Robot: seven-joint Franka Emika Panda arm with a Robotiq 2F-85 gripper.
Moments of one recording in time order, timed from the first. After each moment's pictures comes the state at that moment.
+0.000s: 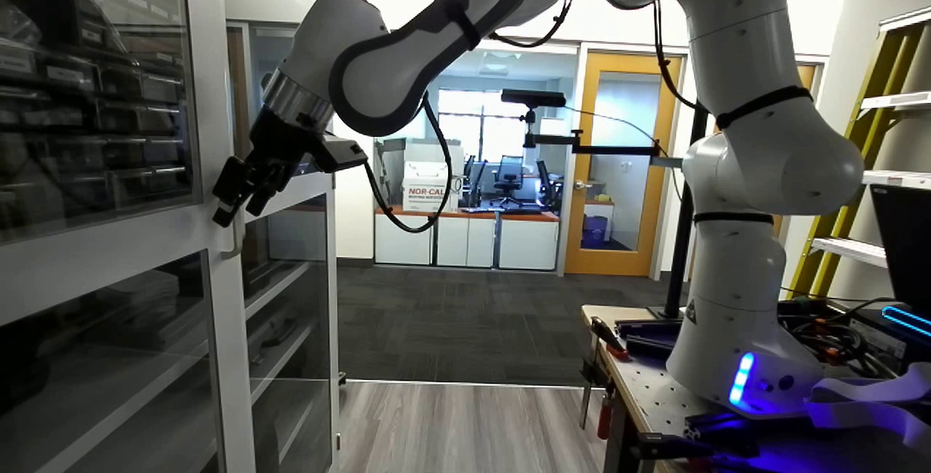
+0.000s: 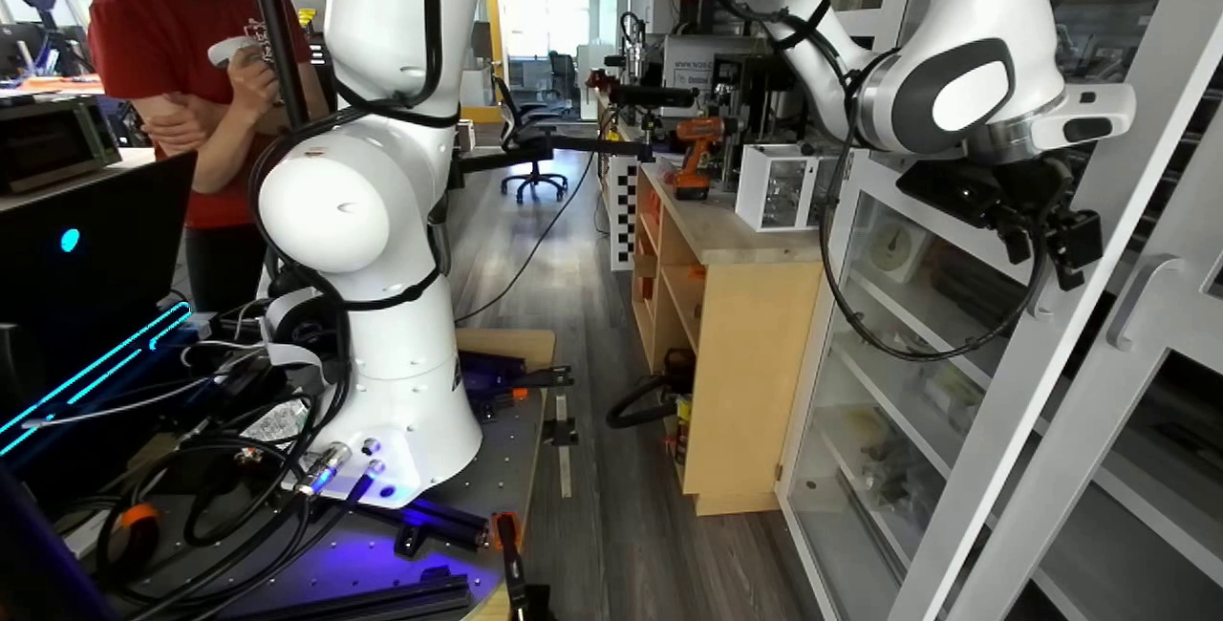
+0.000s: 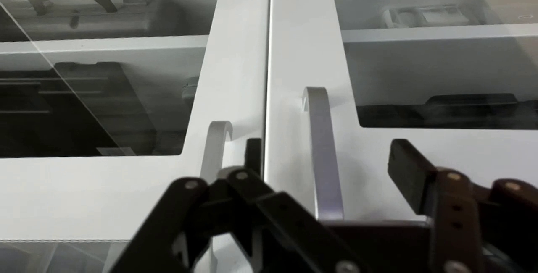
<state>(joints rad) 0.06 0.32 -0.01 -1.96 -0.13 2.86 0.14</state>
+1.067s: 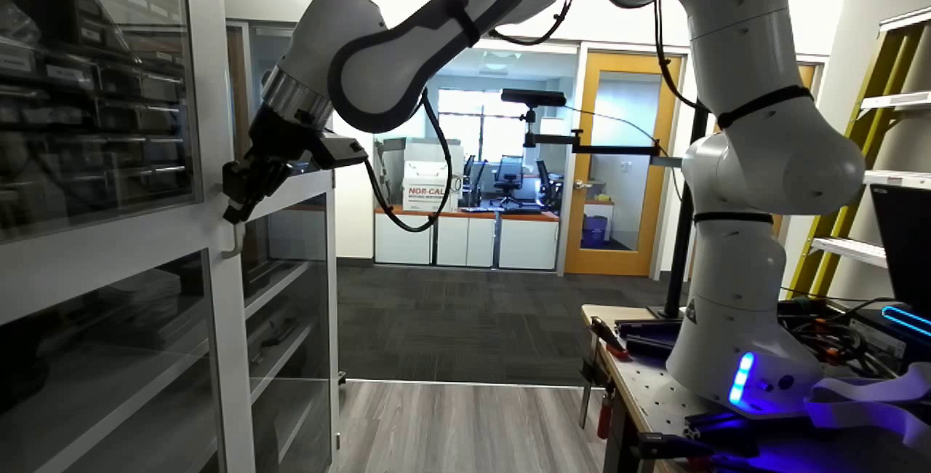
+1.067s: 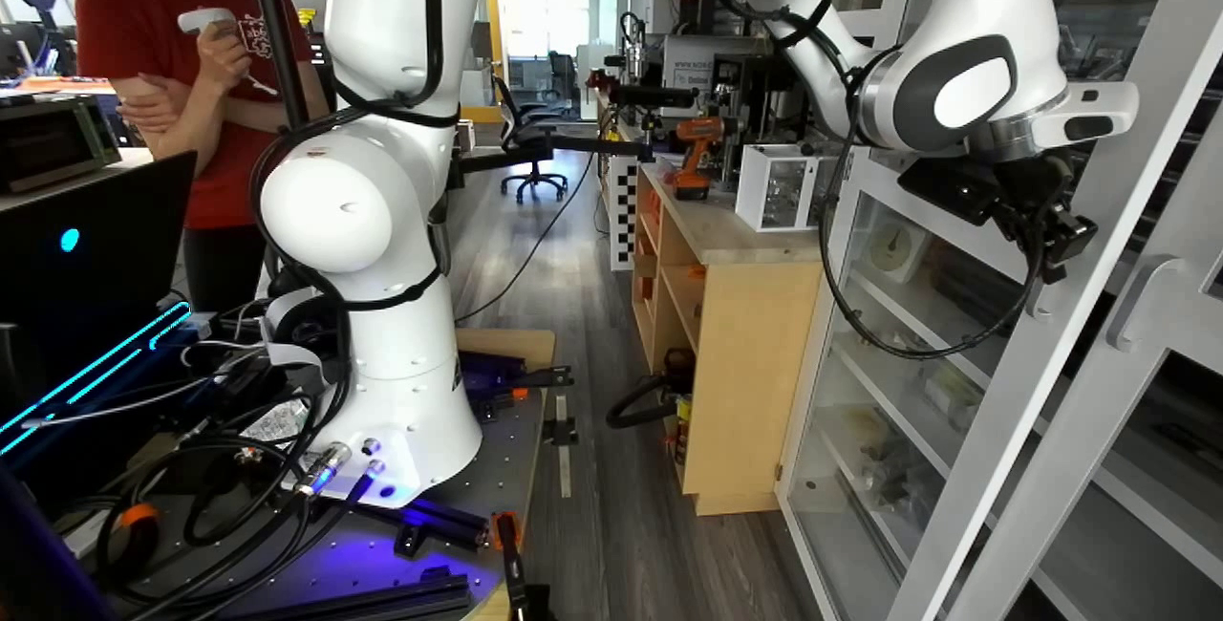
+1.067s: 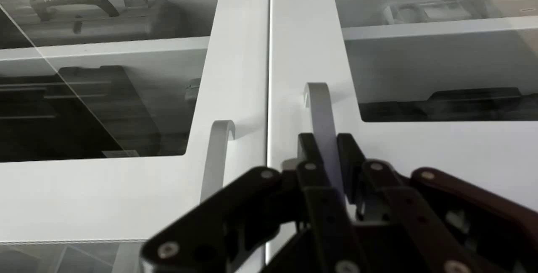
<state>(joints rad) 0.07 0.32 -0.02 -1.95 -0.12 2.85 0.16</state>
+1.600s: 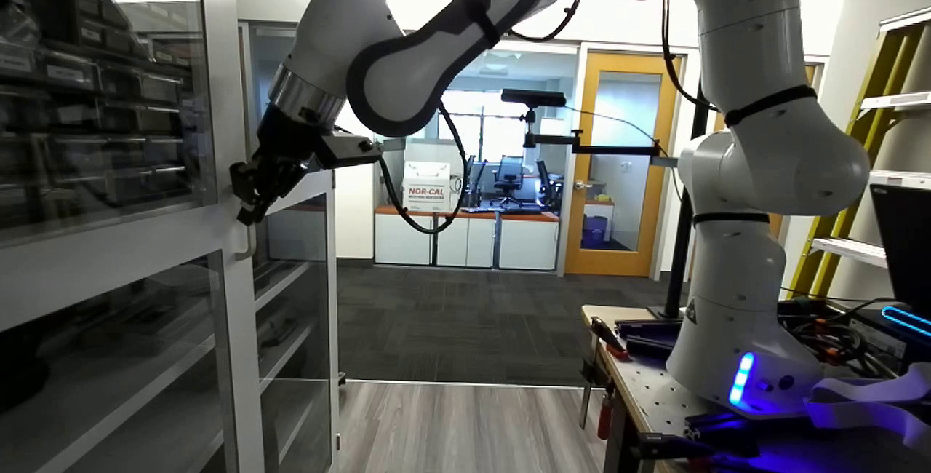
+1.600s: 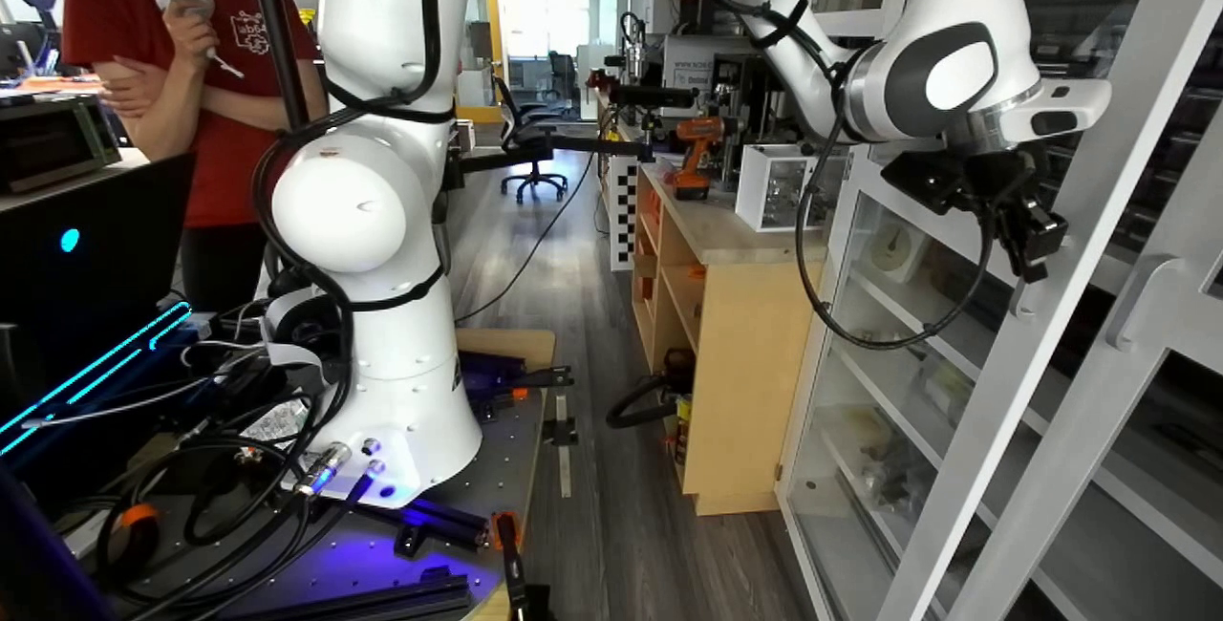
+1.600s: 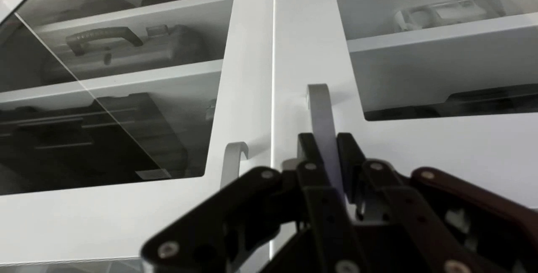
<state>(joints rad) 0.17 0.27 -0.11 -2.00 -0.26 2.81 0.42</state>
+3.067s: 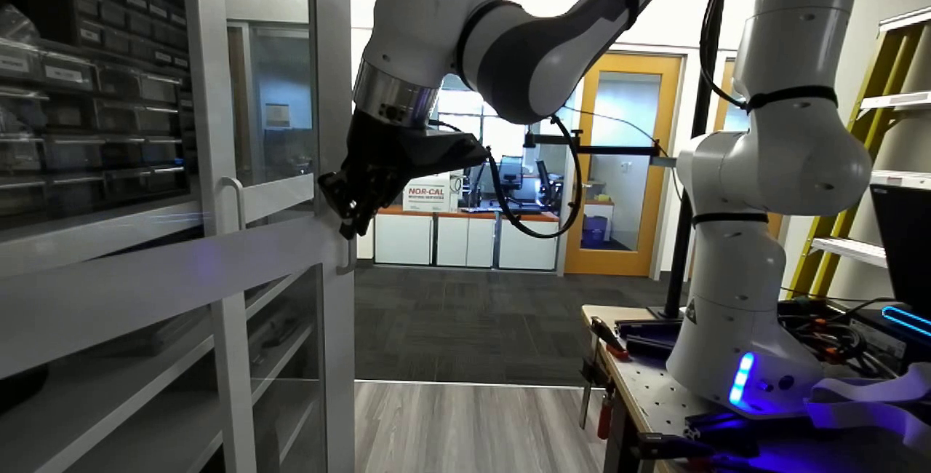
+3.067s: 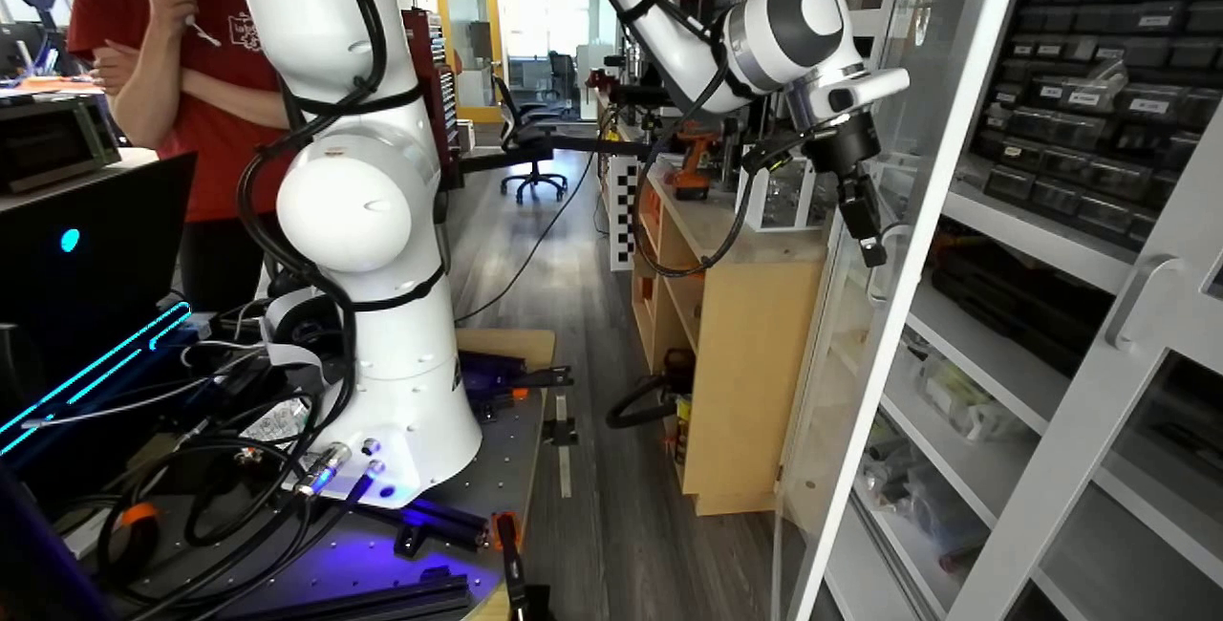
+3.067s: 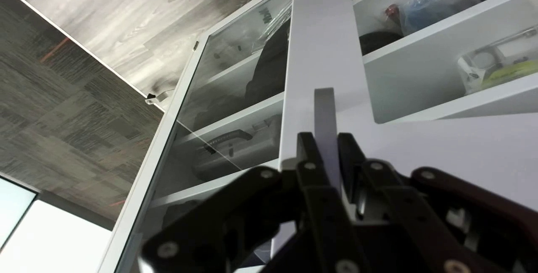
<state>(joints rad) 0.19 -0.08 0.05 -2.35 -0.67 2.49 1.26</state>
